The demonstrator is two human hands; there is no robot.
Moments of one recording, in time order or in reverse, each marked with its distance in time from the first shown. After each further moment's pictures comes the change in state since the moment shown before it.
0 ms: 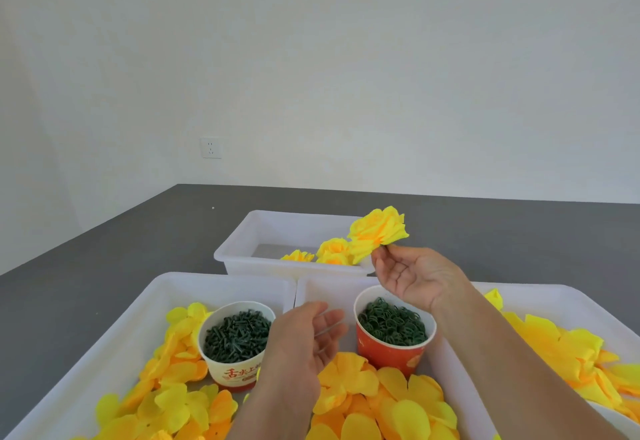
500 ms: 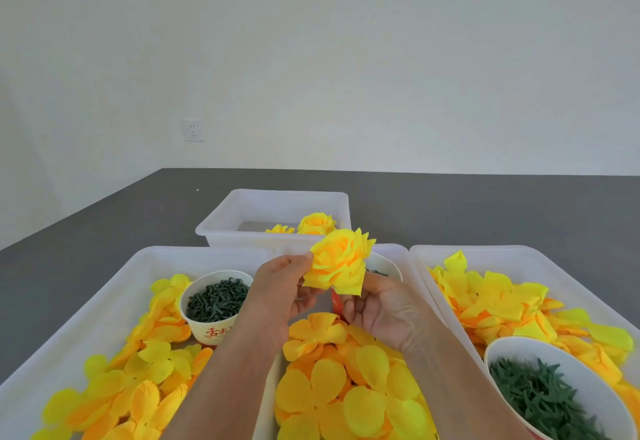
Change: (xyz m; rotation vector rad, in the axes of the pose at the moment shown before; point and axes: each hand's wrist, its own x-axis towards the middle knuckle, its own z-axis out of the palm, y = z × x) left_hand -0.001 -0.006 0.004 0.312 -0.083 0.222; right_hand -0.044 0.065 -0.040 -0.211 -0.042 0.021
